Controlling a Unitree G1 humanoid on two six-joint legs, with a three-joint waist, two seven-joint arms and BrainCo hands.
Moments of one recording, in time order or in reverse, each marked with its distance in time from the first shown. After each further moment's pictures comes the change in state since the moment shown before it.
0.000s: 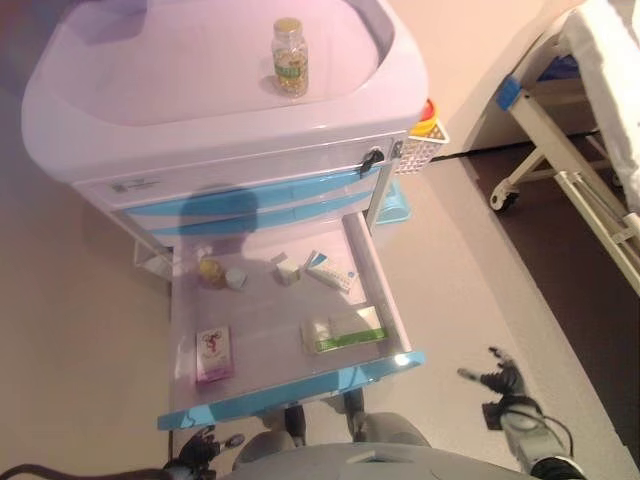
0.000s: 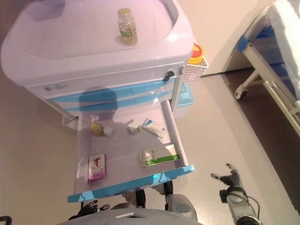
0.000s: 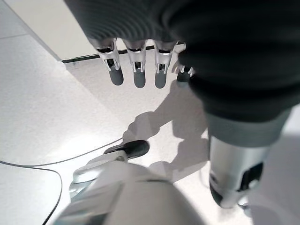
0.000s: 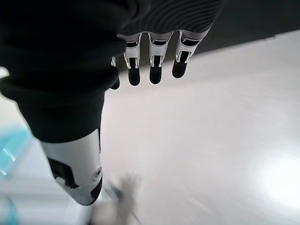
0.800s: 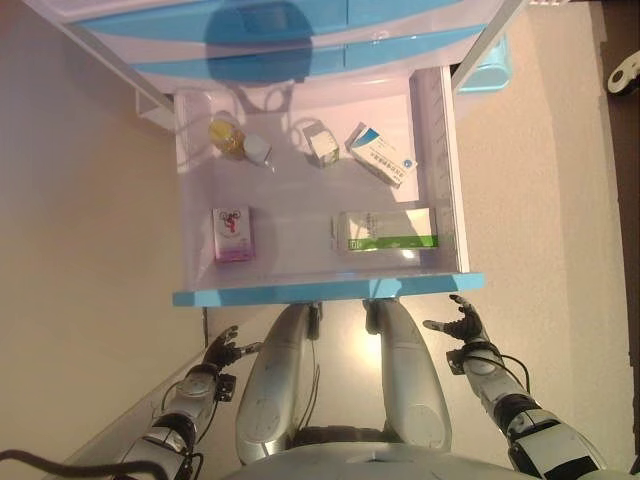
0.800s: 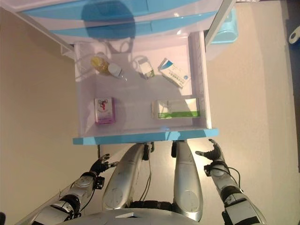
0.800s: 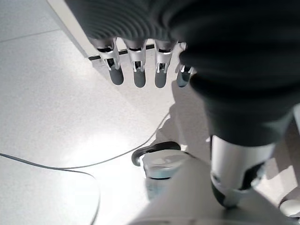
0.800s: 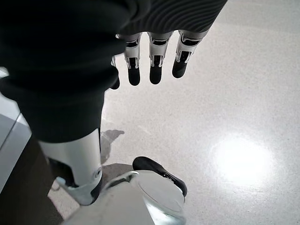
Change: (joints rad) left arm -0.273 0.023 -0.133 -0.008 -0.052 -0.096 0.028; right arm -0.297 0.015 0.131 0.121 0.033 -0.094 -0.053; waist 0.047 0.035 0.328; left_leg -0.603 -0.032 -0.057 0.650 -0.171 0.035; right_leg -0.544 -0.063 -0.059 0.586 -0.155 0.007
